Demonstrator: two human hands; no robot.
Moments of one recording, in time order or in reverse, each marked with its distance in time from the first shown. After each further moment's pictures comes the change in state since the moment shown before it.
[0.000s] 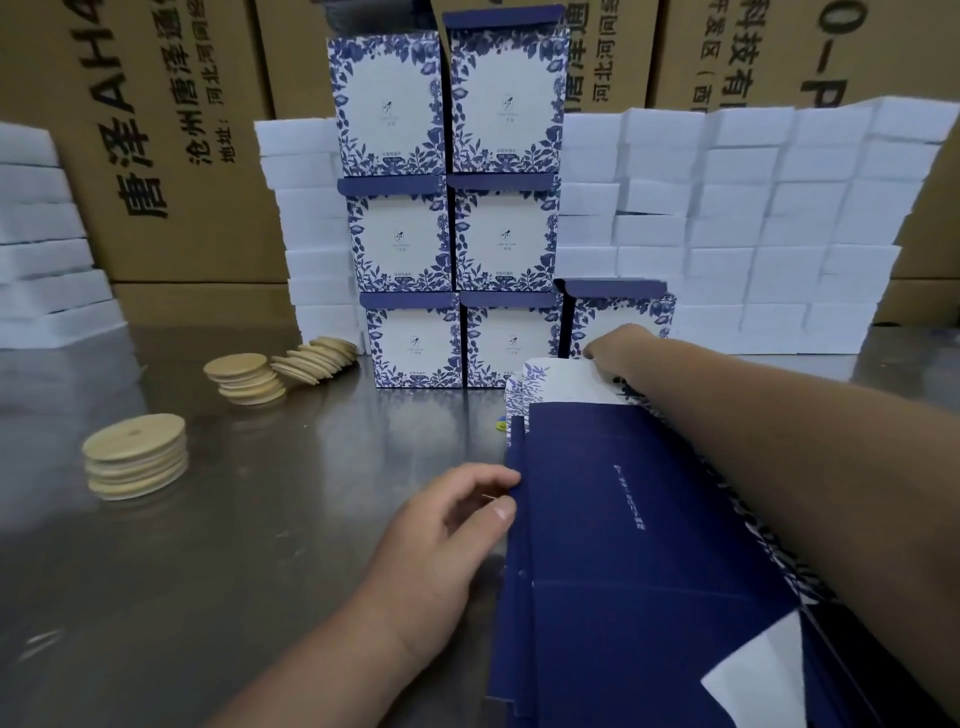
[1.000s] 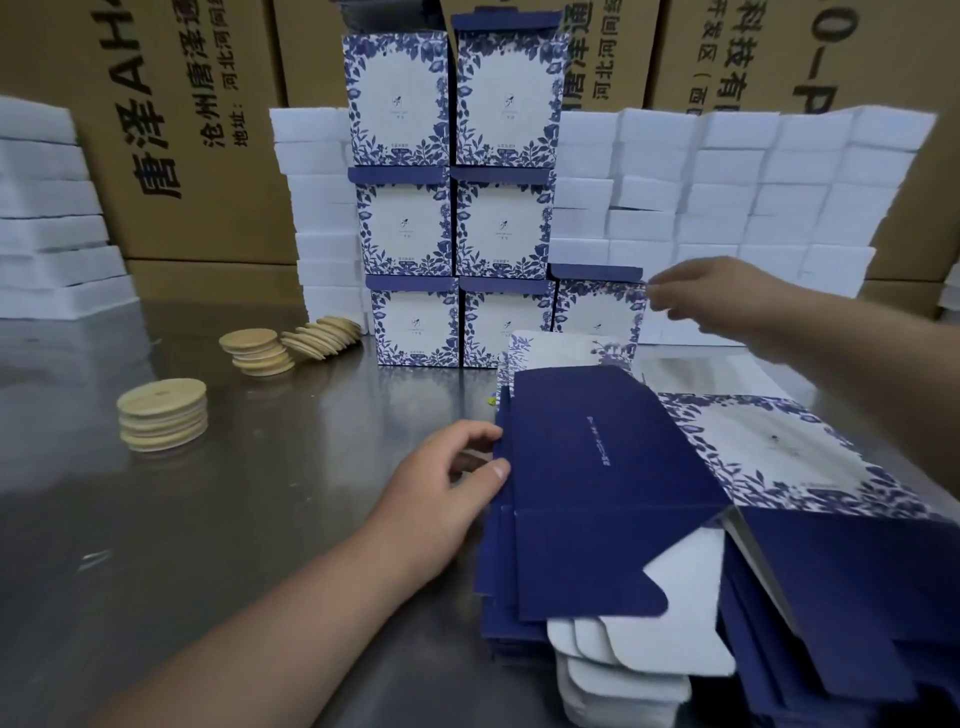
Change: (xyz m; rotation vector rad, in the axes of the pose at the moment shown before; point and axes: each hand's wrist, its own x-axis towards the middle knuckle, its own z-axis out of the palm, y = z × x) left_hand -0.001 -0.003 -0.001 0.221 -0.042 -0.036; right_hand -0.118 0.075 -0.021 1.099 0.343 -0.110
